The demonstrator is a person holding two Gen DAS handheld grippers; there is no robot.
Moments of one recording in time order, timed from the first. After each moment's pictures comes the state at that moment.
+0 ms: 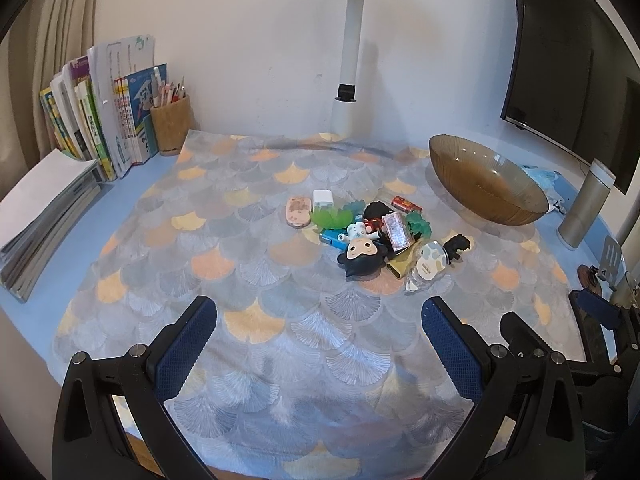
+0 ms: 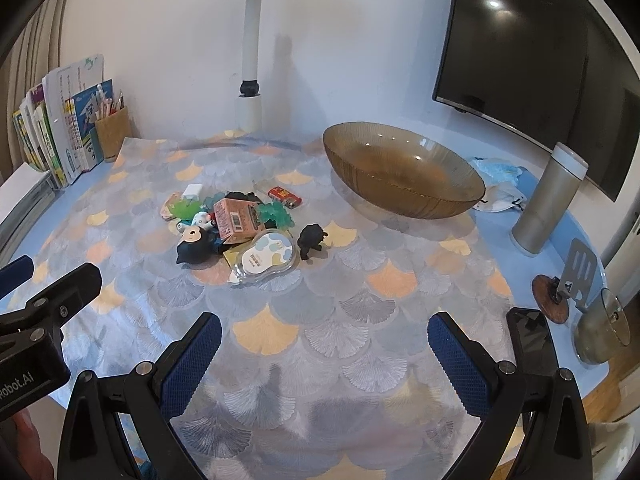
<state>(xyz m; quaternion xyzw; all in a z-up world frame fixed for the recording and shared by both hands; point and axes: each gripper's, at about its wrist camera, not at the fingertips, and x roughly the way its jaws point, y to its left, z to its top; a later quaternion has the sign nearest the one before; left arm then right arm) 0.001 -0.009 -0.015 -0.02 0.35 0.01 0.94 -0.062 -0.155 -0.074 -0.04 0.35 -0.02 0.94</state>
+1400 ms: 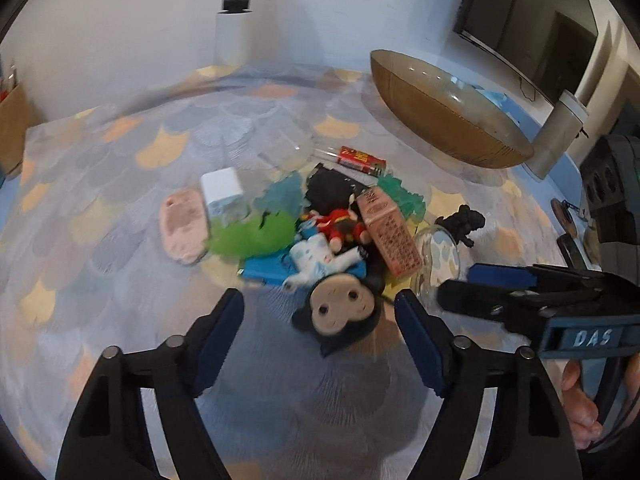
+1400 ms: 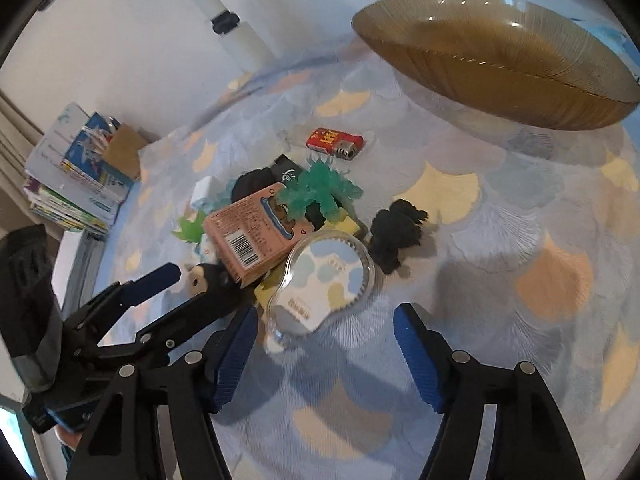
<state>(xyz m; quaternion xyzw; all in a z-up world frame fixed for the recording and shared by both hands) 0.157 -0.017 -0.088 0.02 0.47 -0.21 0.86 0.082 -0.171 -0.136 0.17 0.50 0.13 0.84</state>
